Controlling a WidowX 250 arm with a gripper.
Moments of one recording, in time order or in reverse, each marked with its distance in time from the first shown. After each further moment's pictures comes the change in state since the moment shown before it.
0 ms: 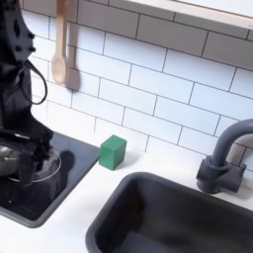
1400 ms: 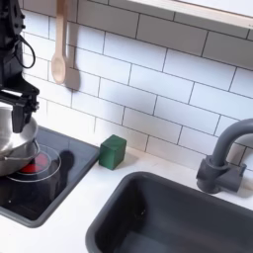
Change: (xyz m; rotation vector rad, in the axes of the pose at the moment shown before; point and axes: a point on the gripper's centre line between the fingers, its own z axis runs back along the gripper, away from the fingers) arm 0.089 0.068 -0.032 0.060 -0.006 0.055
